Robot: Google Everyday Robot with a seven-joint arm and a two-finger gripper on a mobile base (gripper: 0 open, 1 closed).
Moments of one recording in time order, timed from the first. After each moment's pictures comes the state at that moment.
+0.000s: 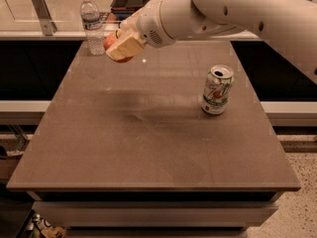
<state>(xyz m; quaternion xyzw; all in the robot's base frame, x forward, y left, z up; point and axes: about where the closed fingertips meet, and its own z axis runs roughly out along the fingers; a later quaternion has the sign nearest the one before) 0.621 0.080 0.987 -0.55 0.65 0.16 0.50</state>
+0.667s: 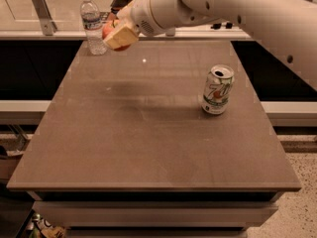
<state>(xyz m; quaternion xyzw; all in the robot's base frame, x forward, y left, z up) 0.662 0.087 0.996 -0.55 0.65 0.12 0.52</state>
